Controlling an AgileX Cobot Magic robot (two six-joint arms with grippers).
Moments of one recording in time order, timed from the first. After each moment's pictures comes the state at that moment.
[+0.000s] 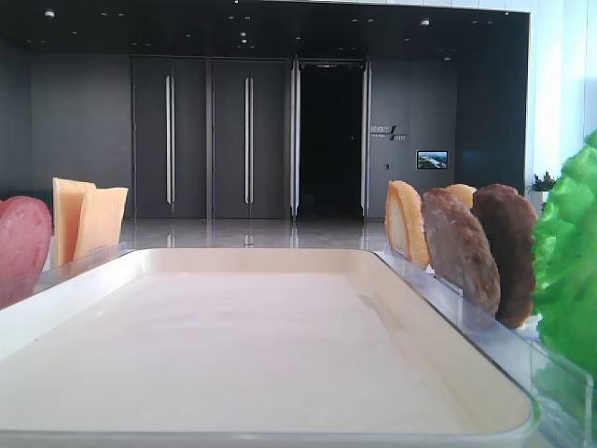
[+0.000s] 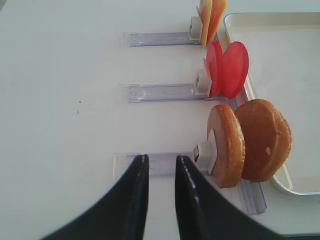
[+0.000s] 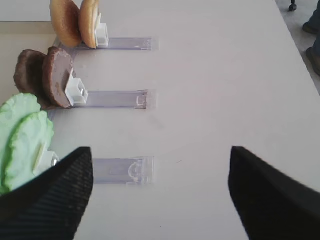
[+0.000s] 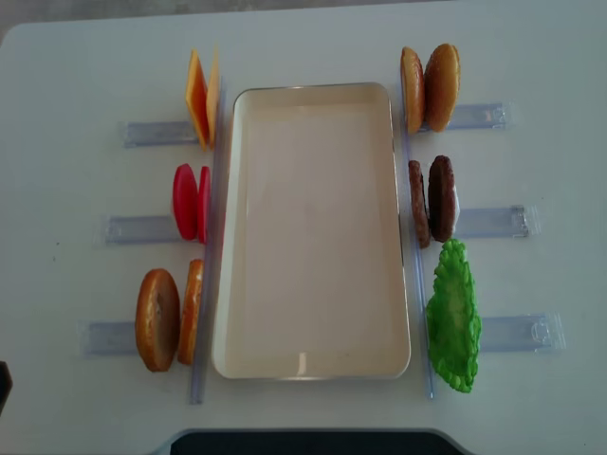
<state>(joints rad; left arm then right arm) 0.02 -0.02 -0.47 -0.01 1.11 0.02 0.11 -0.01 -0.51 0.00 1.13 0.01</state>
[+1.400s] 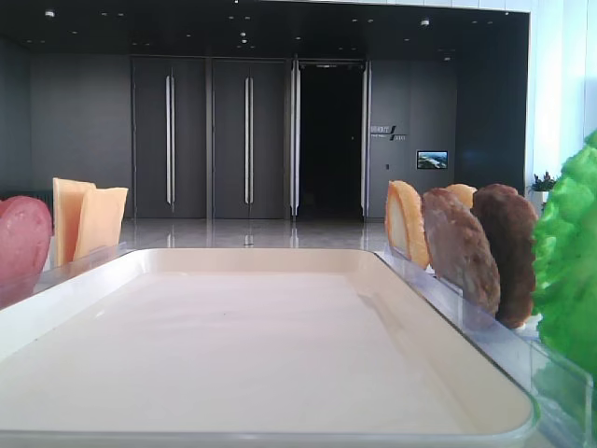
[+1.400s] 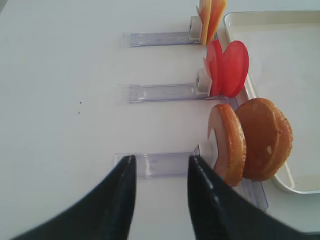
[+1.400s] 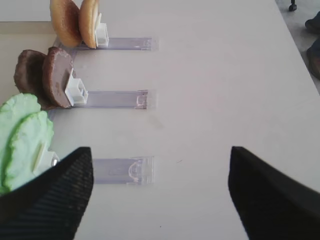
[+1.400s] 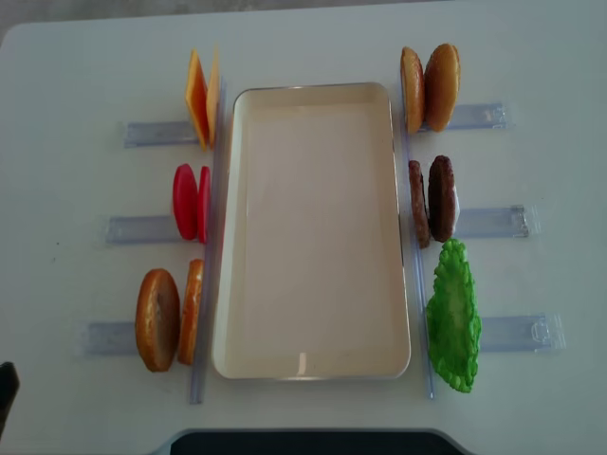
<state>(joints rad) 0.02 -0.02 -0.47 -0.01 1.11 0.04 0.11 -0.01 -0.51 0.00 1.13 0.01</state>
